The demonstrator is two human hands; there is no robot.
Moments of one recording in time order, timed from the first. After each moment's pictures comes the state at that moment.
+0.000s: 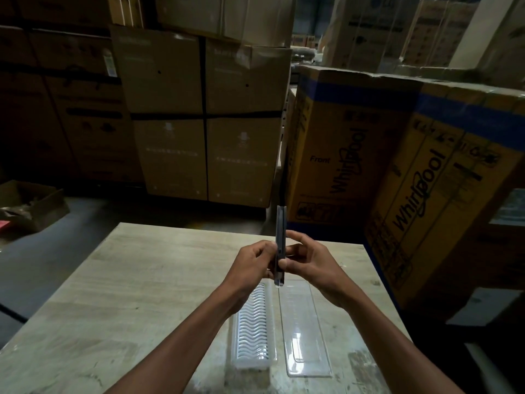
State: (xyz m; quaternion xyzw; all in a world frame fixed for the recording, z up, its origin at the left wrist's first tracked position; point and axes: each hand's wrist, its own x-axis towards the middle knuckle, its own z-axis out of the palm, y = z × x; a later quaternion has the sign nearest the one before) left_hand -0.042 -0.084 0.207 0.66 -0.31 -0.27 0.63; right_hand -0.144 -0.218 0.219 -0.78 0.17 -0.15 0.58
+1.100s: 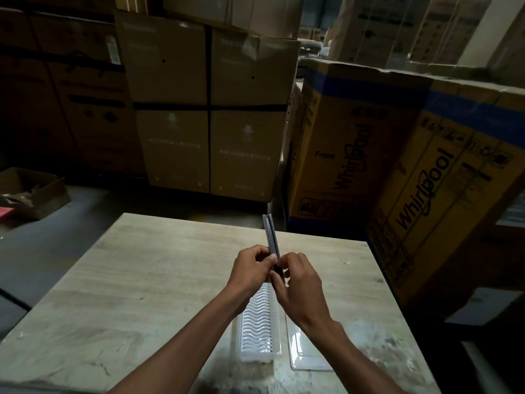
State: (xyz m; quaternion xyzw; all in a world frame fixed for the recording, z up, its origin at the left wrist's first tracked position) left_hand -0.028 -0.081 0.172 0.71 -0.23 -0.25 0.62; right_hand -0.132 -0.161 0.160 -0.91 0.20 -0.30 0.20
